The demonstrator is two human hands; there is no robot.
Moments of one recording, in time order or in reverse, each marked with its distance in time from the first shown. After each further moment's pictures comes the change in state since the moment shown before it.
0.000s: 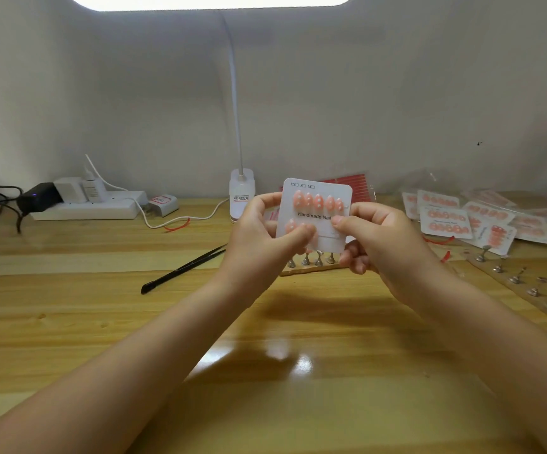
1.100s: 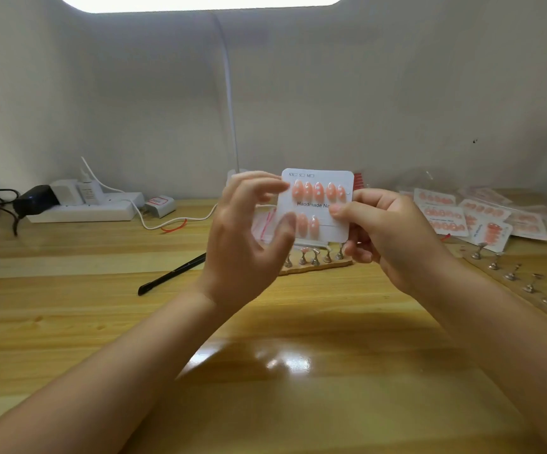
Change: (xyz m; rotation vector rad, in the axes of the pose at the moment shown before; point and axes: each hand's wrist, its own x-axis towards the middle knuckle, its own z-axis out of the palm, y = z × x) left_hand 0.001 0.001 -0.011 0.526 0.163 0.783; right_hand -0.003 -0.016 -0.004 0.085 -0.004 -0.004
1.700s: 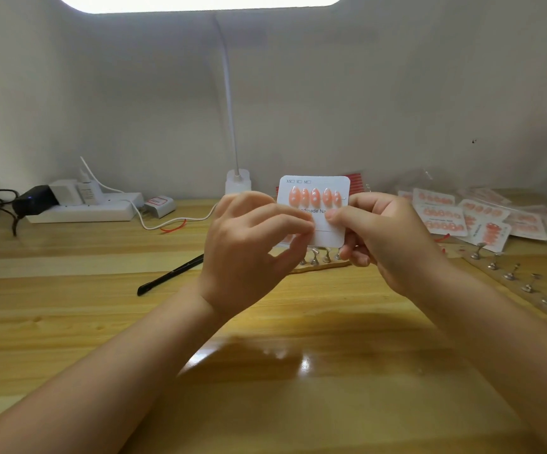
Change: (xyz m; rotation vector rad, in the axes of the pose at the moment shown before) left_hand -0.003 -0.007 -0.003 0.326 -0.056 0.331; right_hand -0.001 0.002 0.002 -0.056 0.015 -0.042
